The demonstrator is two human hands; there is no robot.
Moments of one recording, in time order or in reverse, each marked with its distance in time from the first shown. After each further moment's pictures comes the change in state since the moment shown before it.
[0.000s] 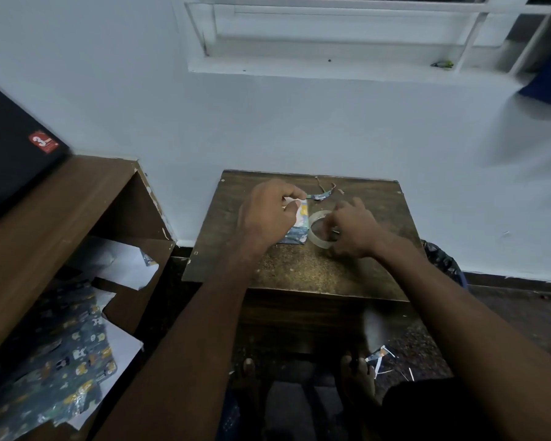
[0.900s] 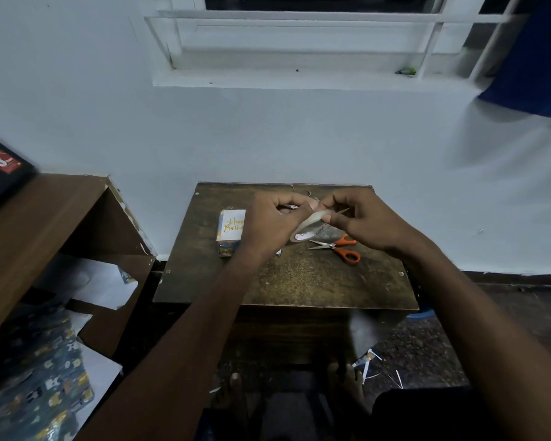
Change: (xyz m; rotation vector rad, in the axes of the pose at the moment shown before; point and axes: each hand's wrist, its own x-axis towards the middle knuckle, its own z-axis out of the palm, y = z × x) left_hand 0.001 0.052 0.026 -0.519 -0.051 -0.056; right_hand -0.034 0.051 -0.036 0.786 0.265 -0.261
